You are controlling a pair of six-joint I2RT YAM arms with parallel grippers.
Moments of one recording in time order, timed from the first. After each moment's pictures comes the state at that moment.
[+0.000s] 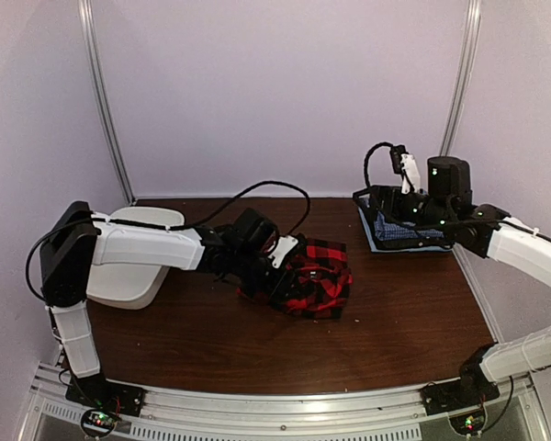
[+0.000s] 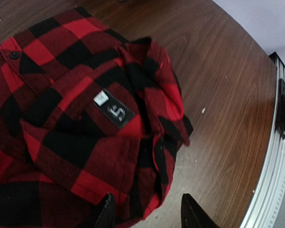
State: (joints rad) left arm -0.93 1.91 1.35 -0.25 0.26 -0.18; right arm 0.52 1.18 1.02 -0.13 -0.08 0.30
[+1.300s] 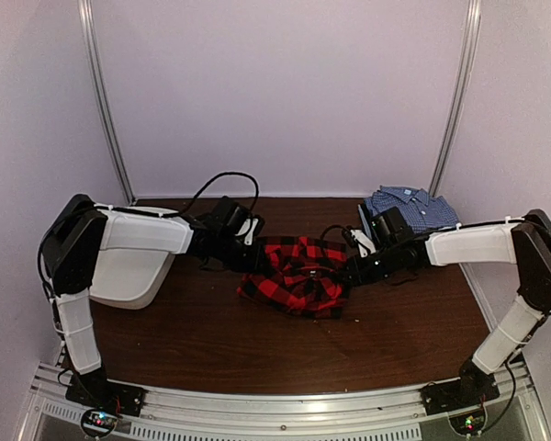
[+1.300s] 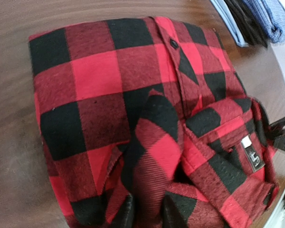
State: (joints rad) left arm -0.74 1.94 1.29 -0.20 0.19 -0.48; right arm 0.53 1.61 0.90 -0.19 -0.34 0.29
